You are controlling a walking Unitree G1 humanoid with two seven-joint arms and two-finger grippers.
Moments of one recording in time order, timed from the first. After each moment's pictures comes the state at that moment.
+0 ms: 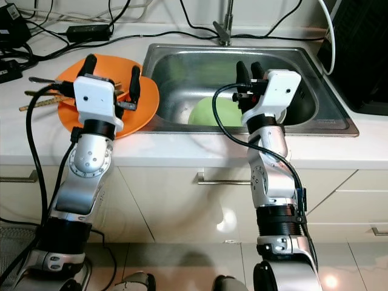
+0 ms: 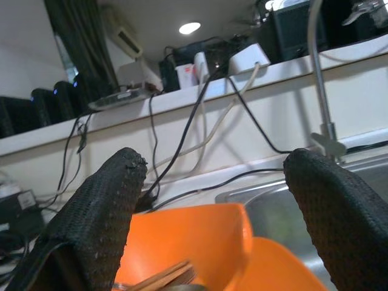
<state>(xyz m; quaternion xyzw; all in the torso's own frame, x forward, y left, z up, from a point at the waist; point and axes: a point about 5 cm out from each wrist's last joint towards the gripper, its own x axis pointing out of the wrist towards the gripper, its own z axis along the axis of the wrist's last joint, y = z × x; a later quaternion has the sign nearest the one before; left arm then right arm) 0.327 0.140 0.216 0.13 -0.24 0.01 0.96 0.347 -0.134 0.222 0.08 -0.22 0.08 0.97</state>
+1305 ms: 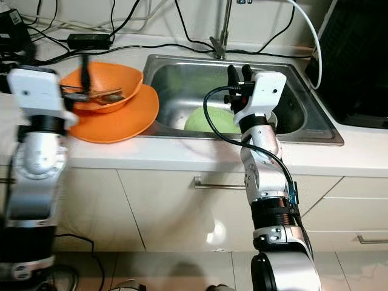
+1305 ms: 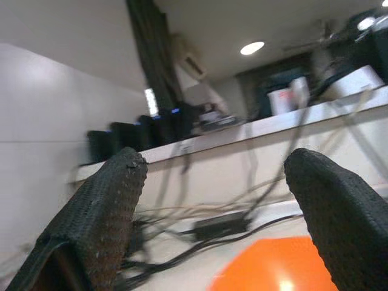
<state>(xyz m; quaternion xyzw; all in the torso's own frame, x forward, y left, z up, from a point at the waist) 0.299 0.218 0.251 0.19 -0.27 0.11 0.94 0.360 -0.121 0.212 0.07 -0.20 0.10 0.97</state>
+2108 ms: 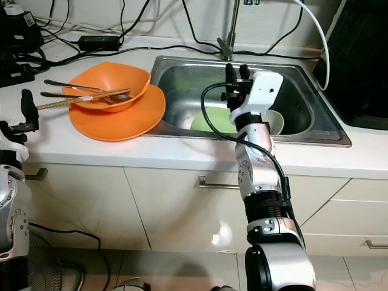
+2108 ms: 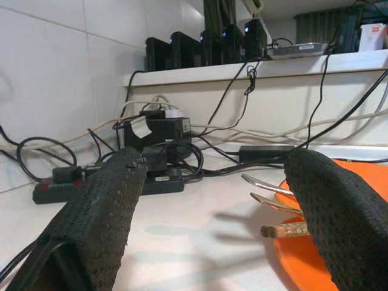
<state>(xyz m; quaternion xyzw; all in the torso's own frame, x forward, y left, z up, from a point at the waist) 0.271 0.268 0.206 0.07 -0.17 0.19 0.96 0.368 -0.122 0.208 0.10 -0.20 0.08 0.97</state>
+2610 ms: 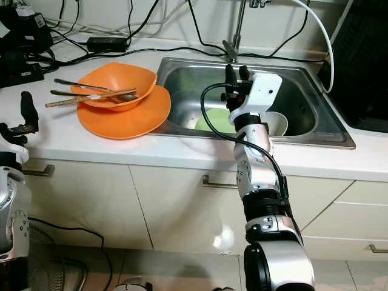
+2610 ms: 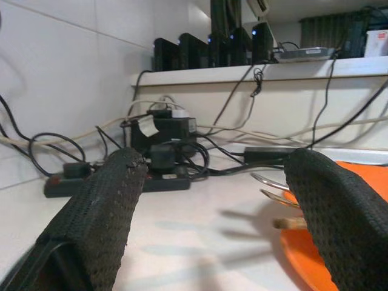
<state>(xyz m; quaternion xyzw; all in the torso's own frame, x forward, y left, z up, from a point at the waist) 0.270 0.266 0.203 0.06 -0.17 0.18 0.97 0.370 -0.119 0.206 0.11 -0.20 0.08 0.97</state>
